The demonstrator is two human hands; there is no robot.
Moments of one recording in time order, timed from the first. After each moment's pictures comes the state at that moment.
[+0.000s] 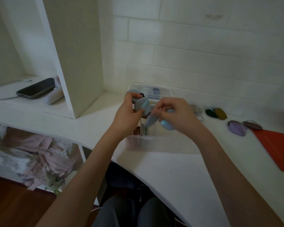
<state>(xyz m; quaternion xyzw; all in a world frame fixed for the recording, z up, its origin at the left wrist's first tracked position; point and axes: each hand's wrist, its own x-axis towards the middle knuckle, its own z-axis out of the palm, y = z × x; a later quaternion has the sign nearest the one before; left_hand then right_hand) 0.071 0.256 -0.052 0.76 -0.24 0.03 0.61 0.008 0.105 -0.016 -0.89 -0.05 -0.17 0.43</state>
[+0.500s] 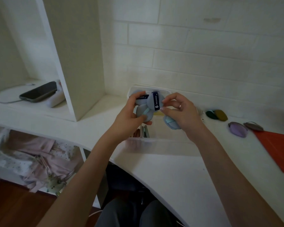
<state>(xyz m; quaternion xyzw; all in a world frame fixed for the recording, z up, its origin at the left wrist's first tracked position) 0.067 0.261 -0.052 0.69 -0.31 -0.05 0.65 0.010 0.092 -0.025 -0.77 -0.02 -0.20 0.61</state>
